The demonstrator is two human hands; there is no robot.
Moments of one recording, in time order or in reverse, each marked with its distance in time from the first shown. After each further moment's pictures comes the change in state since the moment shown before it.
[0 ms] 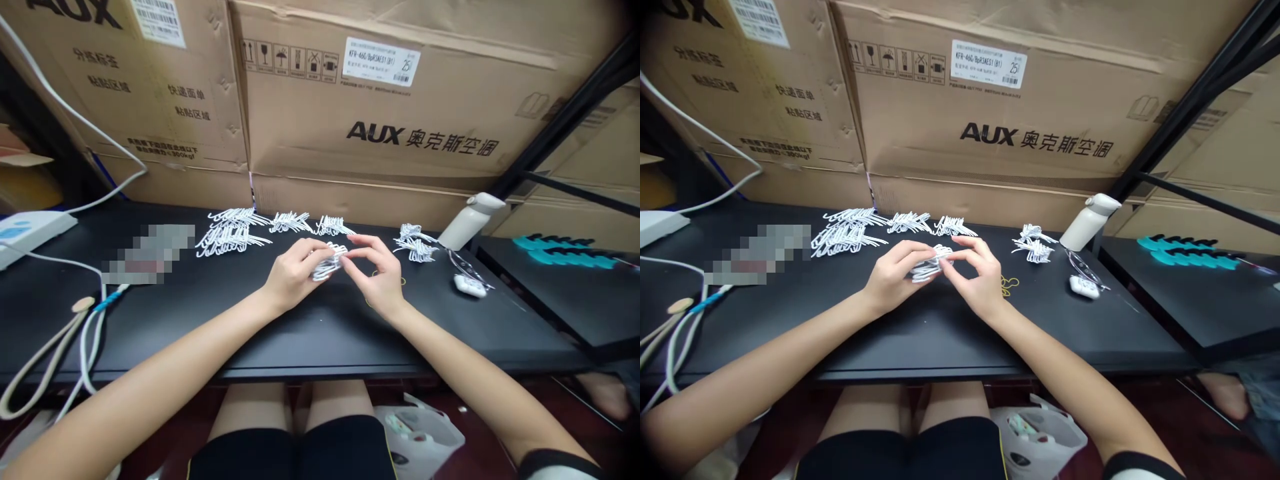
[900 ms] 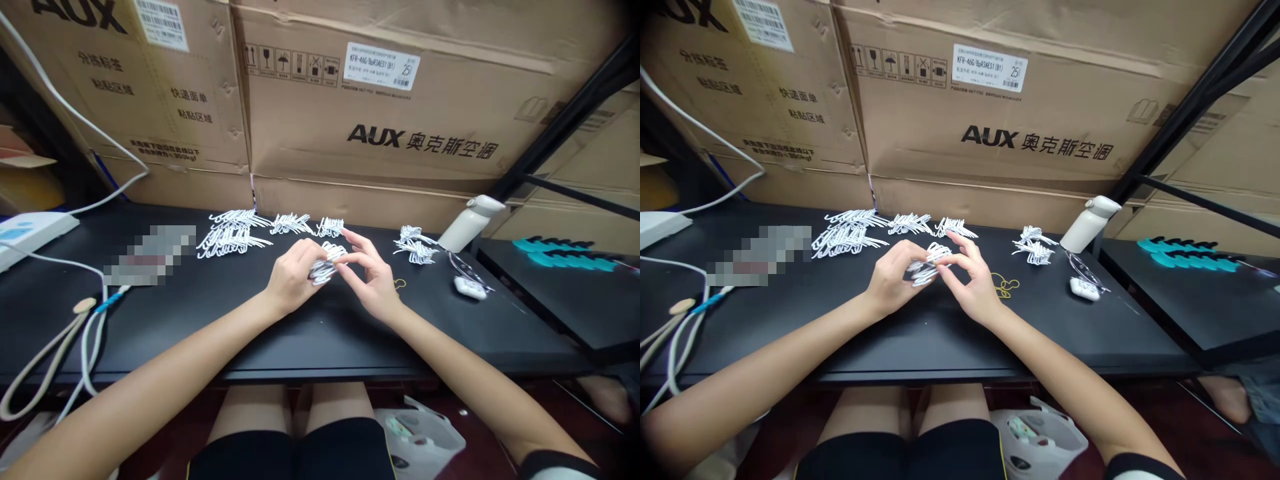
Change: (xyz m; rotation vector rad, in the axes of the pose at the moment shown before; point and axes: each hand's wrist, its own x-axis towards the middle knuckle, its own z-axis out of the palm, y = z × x) left_hand 0.001 0.001 0.001 -0.005 0.077 -0.035; right_hand -0.001 -0.003 0.003 0.157 -0.185 0.055
